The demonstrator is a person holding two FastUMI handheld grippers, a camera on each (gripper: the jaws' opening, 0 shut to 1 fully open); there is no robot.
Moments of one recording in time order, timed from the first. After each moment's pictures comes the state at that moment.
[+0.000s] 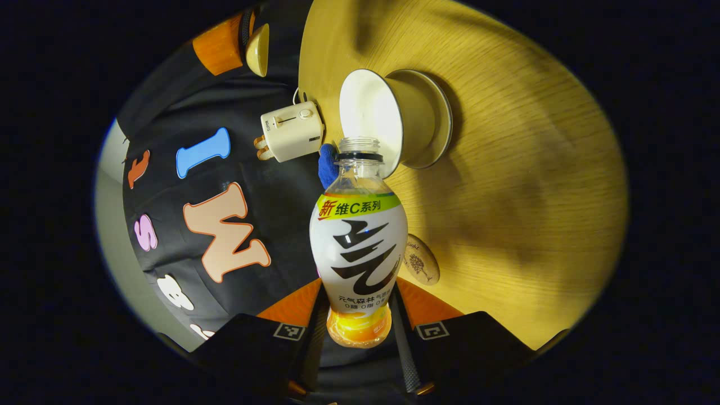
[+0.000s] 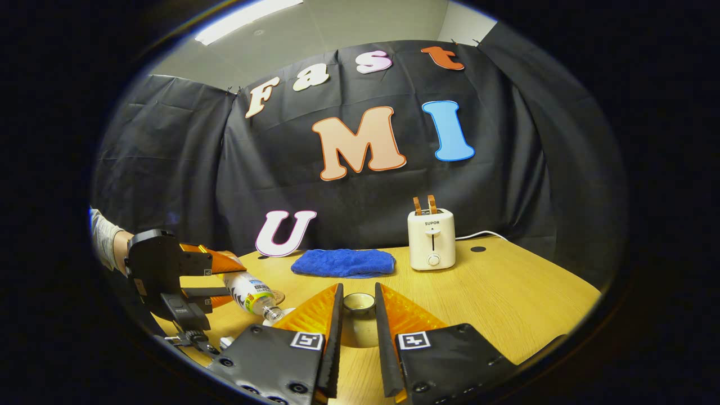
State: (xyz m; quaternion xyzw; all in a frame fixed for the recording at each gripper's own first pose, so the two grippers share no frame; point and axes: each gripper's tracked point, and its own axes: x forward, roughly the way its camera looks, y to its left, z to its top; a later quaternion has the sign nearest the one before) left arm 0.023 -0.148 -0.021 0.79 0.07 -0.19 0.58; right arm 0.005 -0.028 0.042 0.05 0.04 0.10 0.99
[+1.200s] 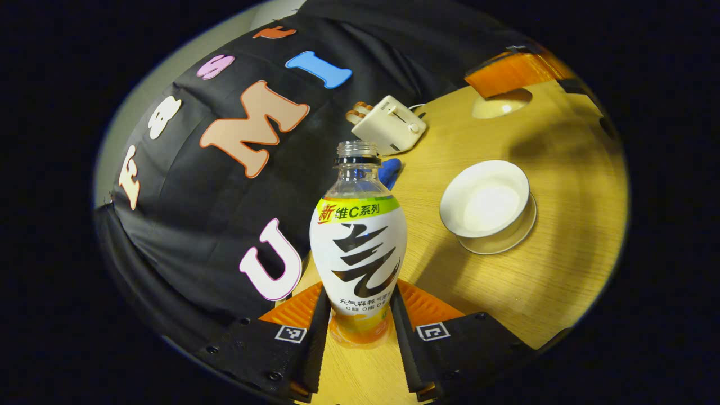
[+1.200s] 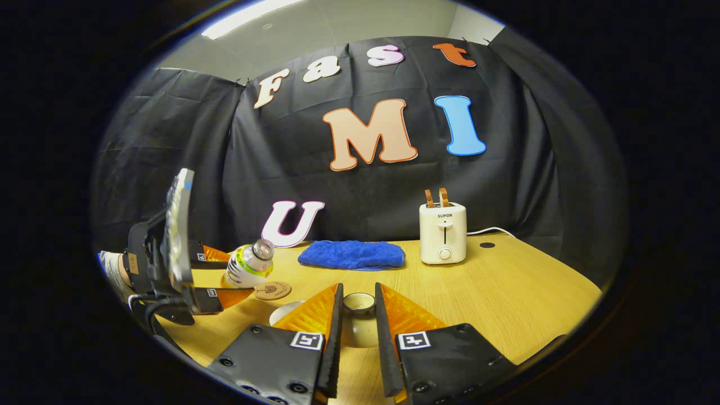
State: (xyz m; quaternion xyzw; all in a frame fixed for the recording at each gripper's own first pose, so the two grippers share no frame) left arm 0.021 -0.157 -0.021 0.41 0.11 -0.19 0.88; right arm 0.006 -0.007 0.025 0.04 0.06 0.11 0.99
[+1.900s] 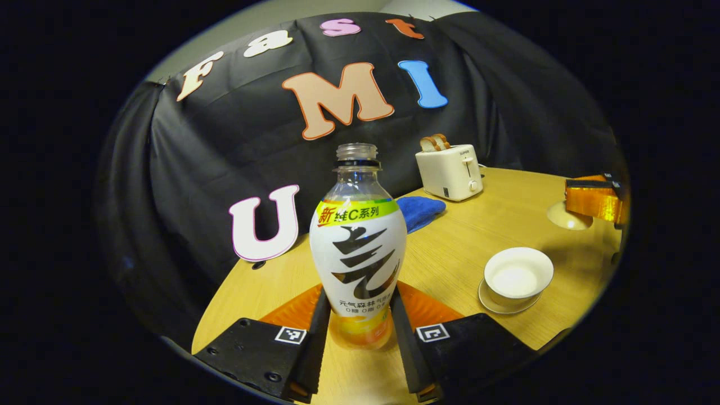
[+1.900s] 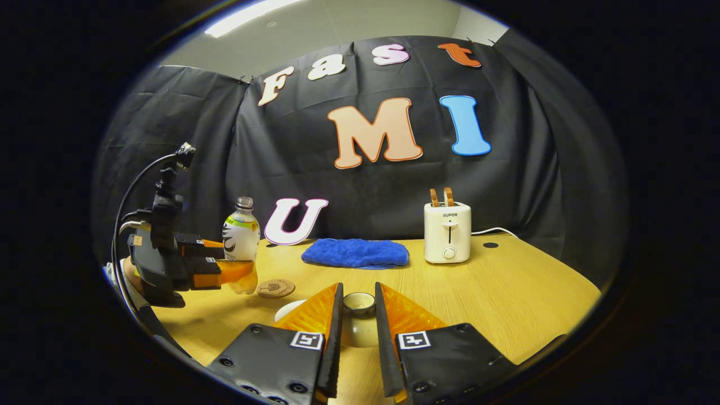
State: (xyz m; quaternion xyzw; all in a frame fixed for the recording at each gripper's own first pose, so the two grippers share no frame) left arm 0.047 -0.138 0.000 0.14 0.12 -0.16 0.97; right arm 0.003 0.003 0.026 0.03 0.06 0.12 0.99
